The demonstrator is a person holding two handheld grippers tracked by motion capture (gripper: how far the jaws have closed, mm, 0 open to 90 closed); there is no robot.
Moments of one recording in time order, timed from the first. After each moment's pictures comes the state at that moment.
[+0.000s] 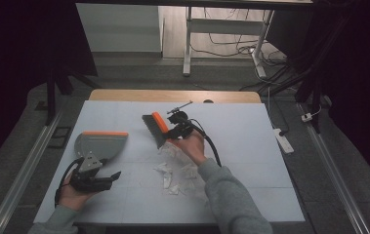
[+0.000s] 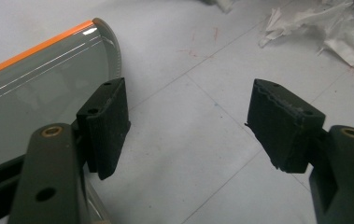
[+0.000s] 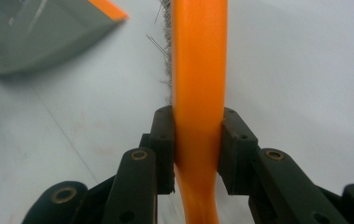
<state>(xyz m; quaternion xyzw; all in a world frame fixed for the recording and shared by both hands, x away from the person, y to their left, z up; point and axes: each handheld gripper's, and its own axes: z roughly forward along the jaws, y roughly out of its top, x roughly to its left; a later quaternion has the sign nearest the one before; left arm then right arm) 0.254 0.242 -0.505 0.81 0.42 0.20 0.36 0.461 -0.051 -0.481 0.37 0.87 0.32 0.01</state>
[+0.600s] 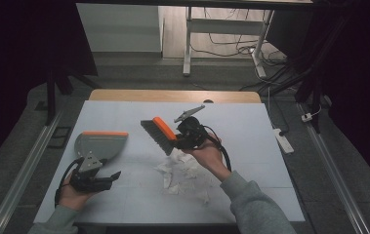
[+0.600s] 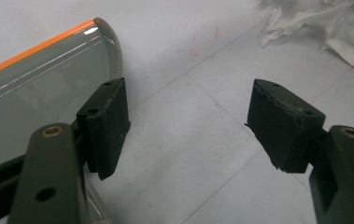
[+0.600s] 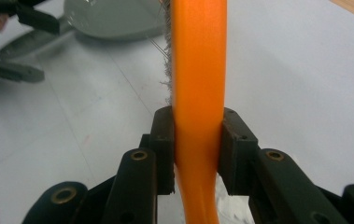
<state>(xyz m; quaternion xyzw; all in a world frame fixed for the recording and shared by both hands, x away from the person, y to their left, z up) 0.253 0.242 -0.504 0.81 0.42 0.20 0.36 0.388 -0.074 -0.415 0.26 0.90 0.35 0.06</state>
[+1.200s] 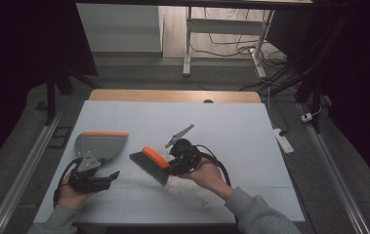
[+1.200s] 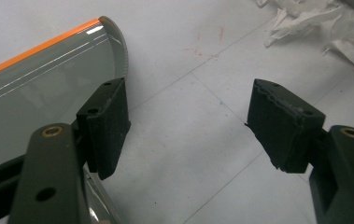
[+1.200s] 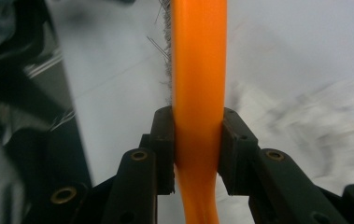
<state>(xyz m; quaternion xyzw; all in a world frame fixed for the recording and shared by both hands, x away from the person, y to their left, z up) 0.253 0.245 -0.505 0.81 0.42 0.20 0.36 0.336 -0.063 -0.436 0.20 0.93 0.30 -0.05</state>
